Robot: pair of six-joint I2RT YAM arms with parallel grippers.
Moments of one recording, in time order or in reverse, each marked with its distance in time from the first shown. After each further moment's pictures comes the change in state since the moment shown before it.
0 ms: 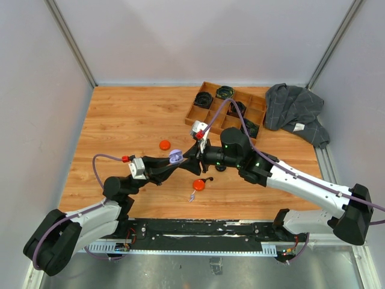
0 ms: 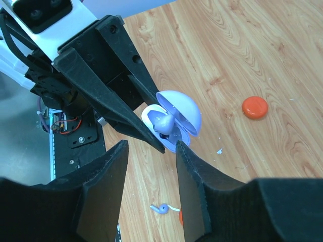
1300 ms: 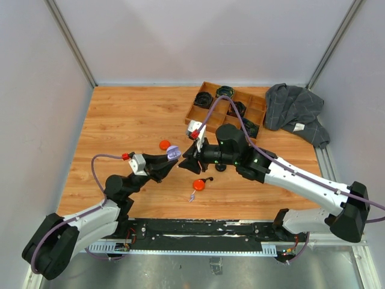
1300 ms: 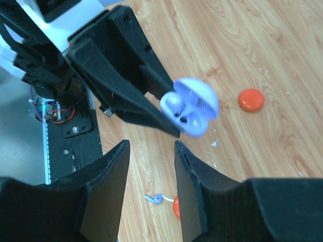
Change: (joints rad) left arm -0.001 -0.030 -0.001 -0.096 -0.086 0.010; right arm 0.003 0.049 0.082 -0.094 -0.023 -0.047
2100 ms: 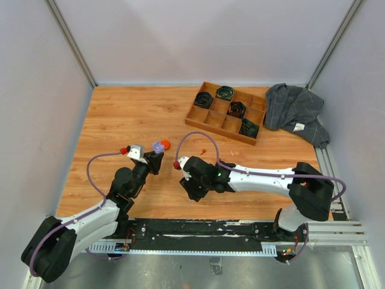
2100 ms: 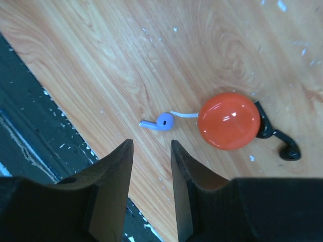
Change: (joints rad) left arm 0.001 -0.048 0.019 -0.439 -0.576 -0.023; right arm 0.149 0.290 -0.121 -0.214 0.288 0.209
